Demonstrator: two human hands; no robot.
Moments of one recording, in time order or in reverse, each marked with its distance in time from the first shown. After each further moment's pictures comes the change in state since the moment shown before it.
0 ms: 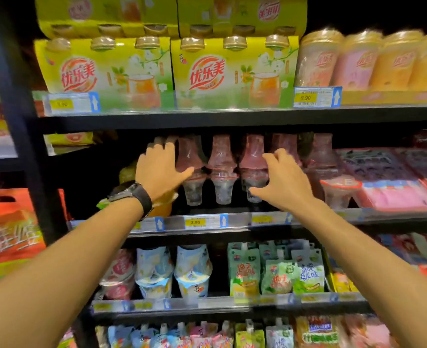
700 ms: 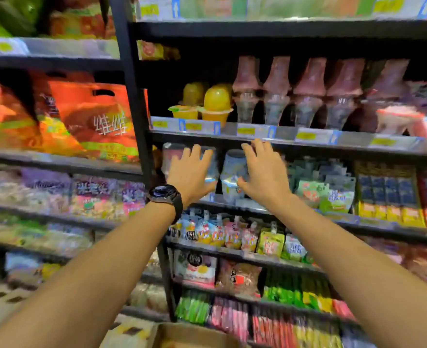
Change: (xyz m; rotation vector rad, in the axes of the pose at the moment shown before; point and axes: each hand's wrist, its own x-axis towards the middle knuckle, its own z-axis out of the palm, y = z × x) left_hand -0.231 -0.025 0.007 0.185 -0.277 0.048; right_hand -0.160 -0.121 0.042 0.032 -0.101 -0.329
